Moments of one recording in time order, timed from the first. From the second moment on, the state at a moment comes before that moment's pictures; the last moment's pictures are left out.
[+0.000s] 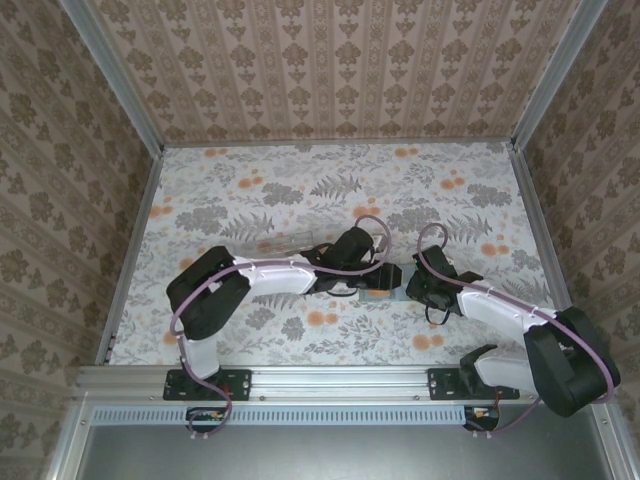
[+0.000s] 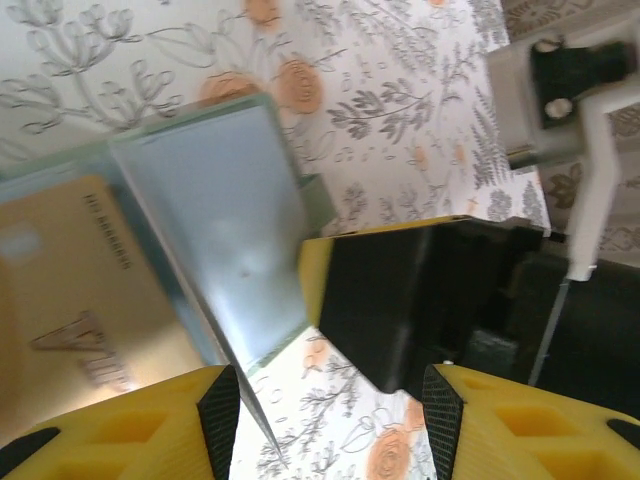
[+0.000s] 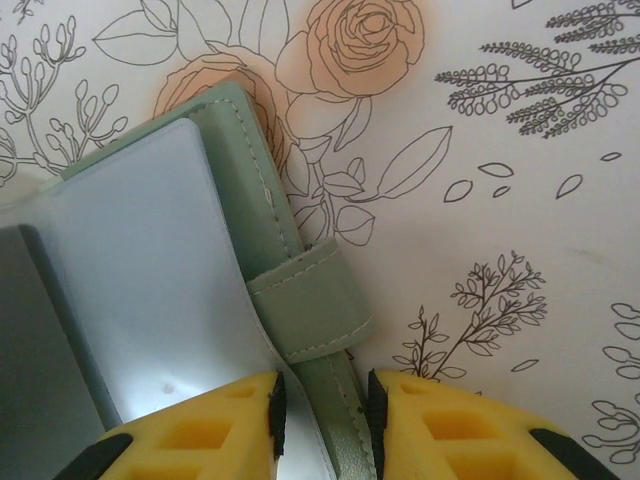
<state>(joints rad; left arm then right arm) -1.05 1.85 1.09 0.09 0.35 -0.83 0.41 1.22 0.46 -0.35 0.10 0.84</state>
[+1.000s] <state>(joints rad) -1.04 1.88 1.16 0.07 0.39 -0.81 0.38 0.95 0.41 -0.43 0.08 0.86</state>
